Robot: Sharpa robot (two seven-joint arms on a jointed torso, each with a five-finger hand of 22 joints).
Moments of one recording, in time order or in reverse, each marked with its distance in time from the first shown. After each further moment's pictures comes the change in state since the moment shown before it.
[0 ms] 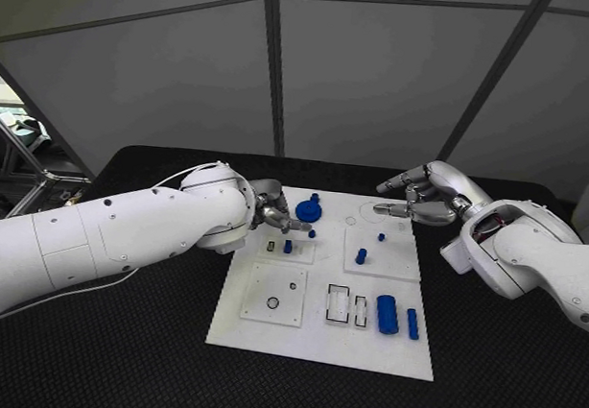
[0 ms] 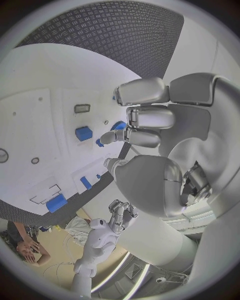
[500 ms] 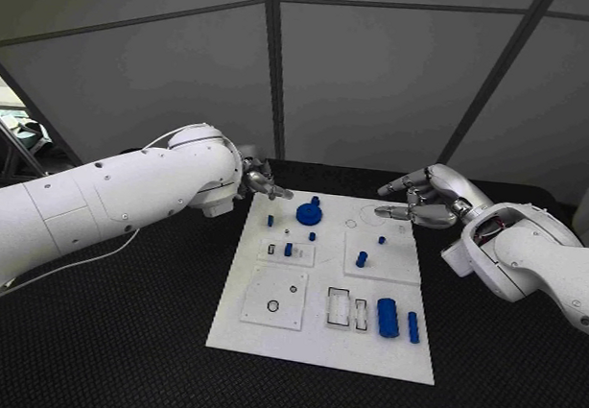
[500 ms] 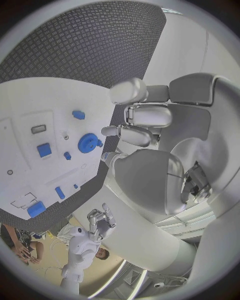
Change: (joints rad) left arm 0.078 0.035 0.054 -0.168 0.010 0.086 -0.001; left_hand 0.116 0.035 -0.005 -0.005 0.000 -0.093 0.061 -0.185 -0.231 0.004 0.050 -0.185 0.000 -0.003 0.040 -0.064 0.000 0.000 -0.098 0.038 -0.112 -0.128; right arm 0.000 0.002 0.000 -0.009 0.000 0.000 0.000; right_hand 0.000 0.000 0.000 0.000 0.000 0.000 0.000 0.000 0.000 0.000 0.000 0.000 0.000 0.000 0.000 0.000 0.000 0.000 0.000 0.000 0.000 0.000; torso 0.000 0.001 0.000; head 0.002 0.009
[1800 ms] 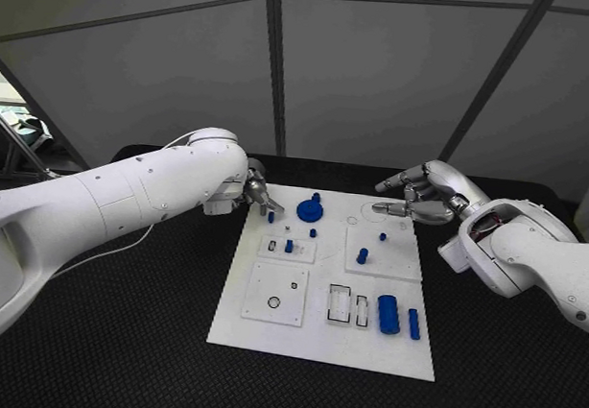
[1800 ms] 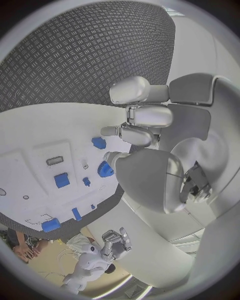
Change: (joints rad) left arm 0.020 0.147 -0.075 -0.286 0.010 0.212 0.023; left_hand -0.003 0.021 -0.024 0.001 0.000 0.036 -0.004 0.000 -0.060 0.000 0.000 0.016 0.000 0.000 0.000 0.021 0.000 0.000 0.022 0.007 0.017 0.038; right arm 0.000 0.018 0.000 -0.009 0.000 0.001 0.001; right_hand 0.000 0.000 0.000 0.000 0.000 0.000 0.000 0.000 0.001 0.000 0.000 0.000 0.000 0.000 0.000 0.000 0.000 0.000 0.000 0.000 0.000 0.000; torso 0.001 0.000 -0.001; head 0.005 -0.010
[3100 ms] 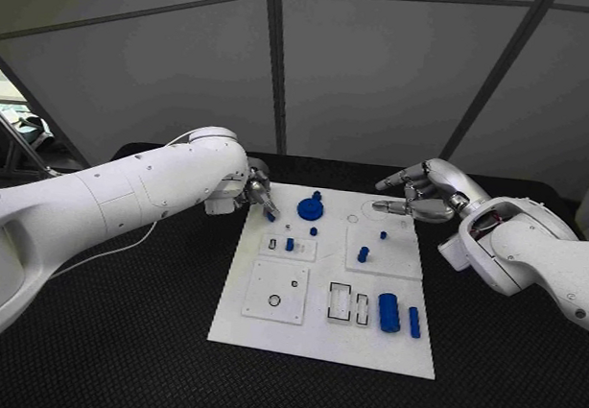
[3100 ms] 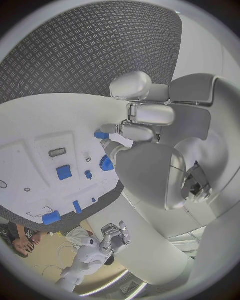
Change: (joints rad) left arm -0.002 -0.002 0.000 -0.004 0.036 0.018 0.053; left_hand 0.181 0.081 0.180 -0.203 0.099 -0.015 0.000 0.013 0.024 0.003 -0.011 -0.015 0.042 0.002 -0.005 0.004 0.000 -0.070 0.007 -0.007 0.000 0.020; right arm 0.000 0.004 0.000 -0.006 0.000 0.003 0.002; right_hand 0.000 0.000 0.000 0.000 0.000 0.000 0.000 0.000 0.001 0.000 0.000 0.000 0.000 0.000 0.000 0.000 0.000 0.000 0.000 0.000 0.000 0.000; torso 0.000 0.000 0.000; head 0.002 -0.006
